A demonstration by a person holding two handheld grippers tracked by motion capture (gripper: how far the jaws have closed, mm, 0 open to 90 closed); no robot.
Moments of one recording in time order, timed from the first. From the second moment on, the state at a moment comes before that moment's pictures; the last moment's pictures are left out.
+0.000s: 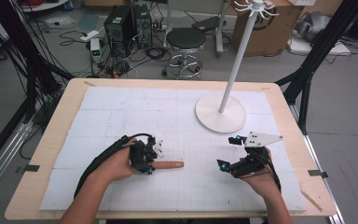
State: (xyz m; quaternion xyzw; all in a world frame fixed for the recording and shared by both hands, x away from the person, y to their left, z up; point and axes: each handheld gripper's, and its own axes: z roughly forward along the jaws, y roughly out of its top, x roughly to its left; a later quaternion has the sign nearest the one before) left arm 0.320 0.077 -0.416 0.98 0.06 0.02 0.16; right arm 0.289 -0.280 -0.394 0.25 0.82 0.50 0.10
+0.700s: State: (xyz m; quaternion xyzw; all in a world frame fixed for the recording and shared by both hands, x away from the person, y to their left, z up) left arm 0.326 0.091 -0.358 0.94 0.10 0.05 0.31; right arm 0.288 -0.282 -0.393 0.26 0.82 0.51 0.11
